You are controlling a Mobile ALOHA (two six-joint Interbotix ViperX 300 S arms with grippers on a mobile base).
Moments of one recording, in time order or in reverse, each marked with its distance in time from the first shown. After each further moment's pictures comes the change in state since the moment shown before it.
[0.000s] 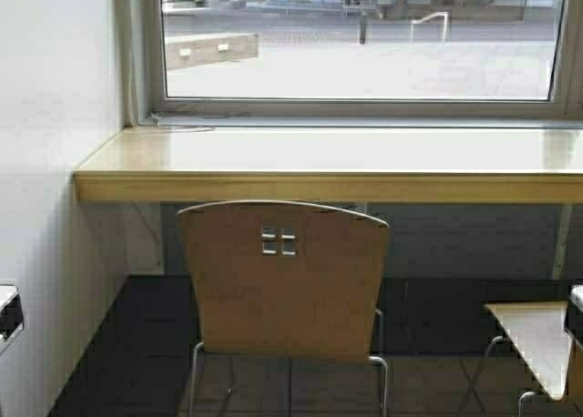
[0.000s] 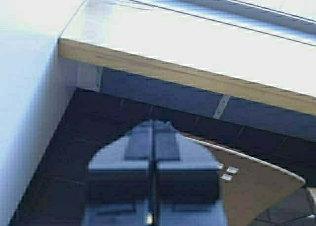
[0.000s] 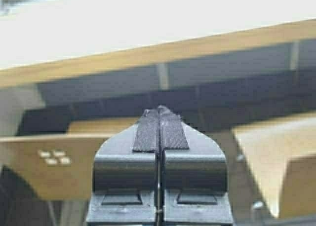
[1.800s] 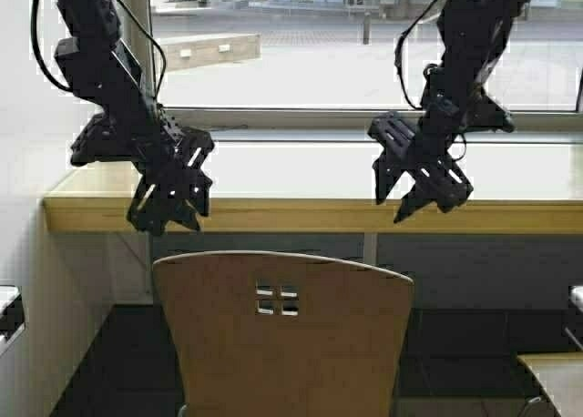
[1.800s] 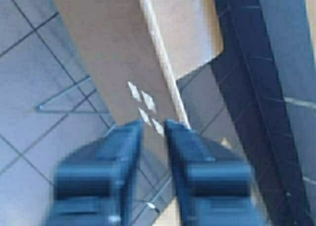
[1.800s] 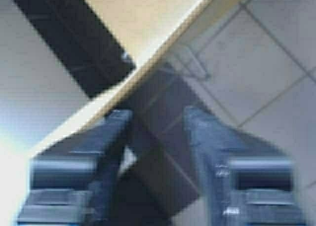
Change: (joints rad) left arm -0.414 1.387 -0.695 -0.448 0.014 -0.726; right arm 0.348 1.279 -0.695 1.091 0.215 0.008
